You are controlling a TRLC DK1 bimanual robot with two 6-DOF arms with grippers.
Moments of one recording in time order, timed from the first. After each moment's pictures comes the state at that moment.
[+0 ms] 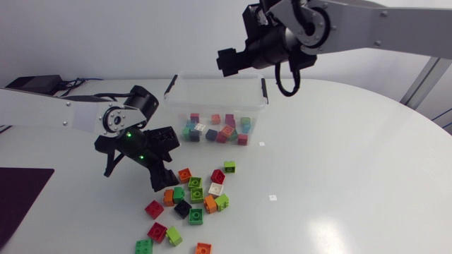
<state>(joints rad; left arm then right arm) -0.34 1.76 1.02 -0.55 0.24 0.81 0.54 1.77 1.56 -0.33 0.12 0.03</state>
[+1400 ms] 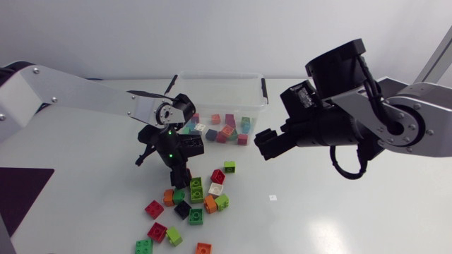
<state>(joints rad) -0.46 2.04 1.29 -0.74 0.12 0.81 0.54 1.34 0.91 -0.36 0.00 0.00</state>
